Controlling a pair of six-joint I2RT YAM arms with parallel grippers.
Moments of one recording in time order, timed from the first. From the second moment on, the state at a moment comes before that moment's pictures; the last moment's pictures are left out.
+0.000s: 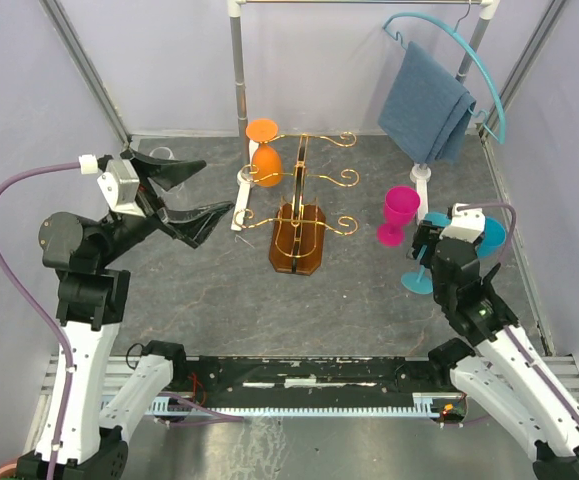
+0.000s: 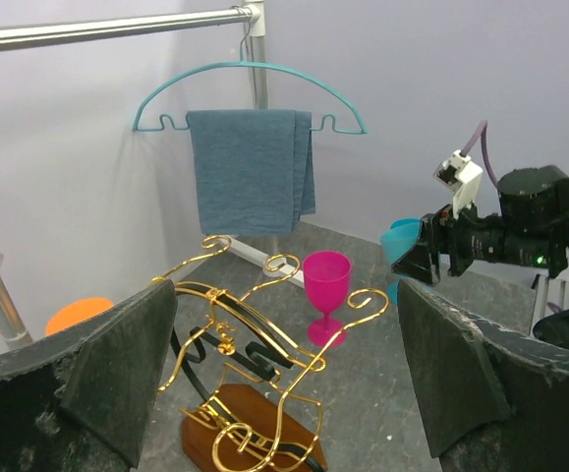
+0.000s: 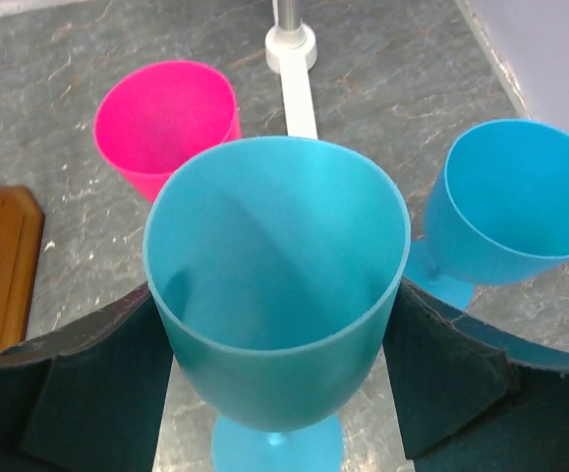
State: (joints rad) left arm -0.14 0.76 1.16 0.01 0.82 -0.23; right arm 0.47 0.60 0.61 -0.40 0.61 0.29
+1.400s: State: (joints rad) left arm -0.14 0.79 1.08 0.13 0.79 -0.33; right arm 0.79 1.23 0.24 0.88 1.20 0.08
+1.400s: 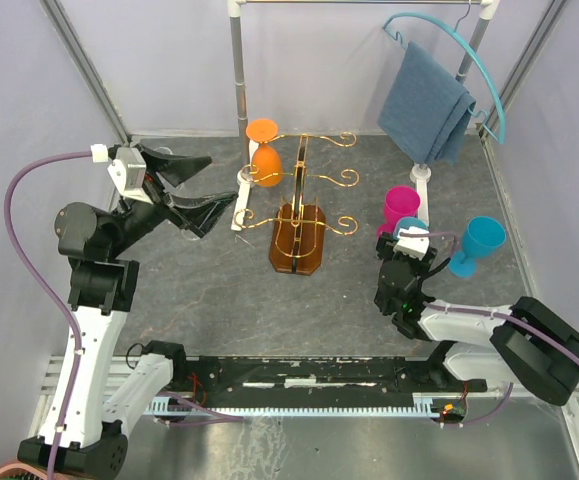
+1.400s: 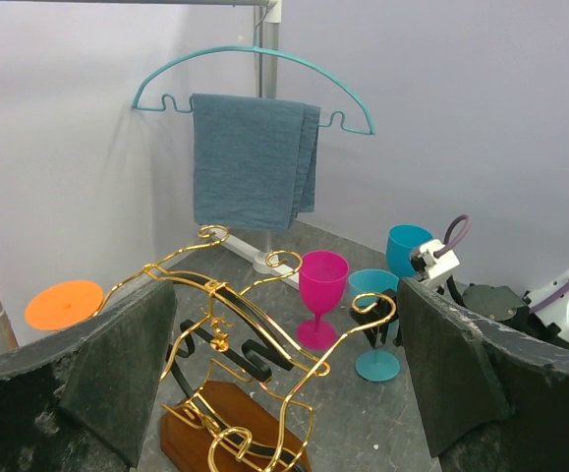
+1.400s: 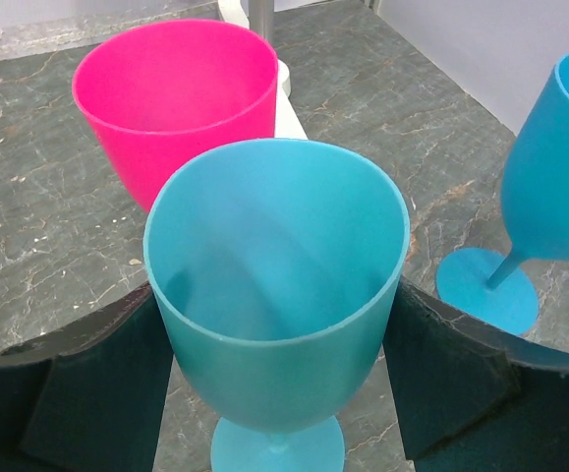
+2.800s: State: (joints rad) left arm -0.14 0.94 1.16 -0.01 0.61 -0.36; right arm 1.12 0.69 0.46 0.07 1.39 0.19
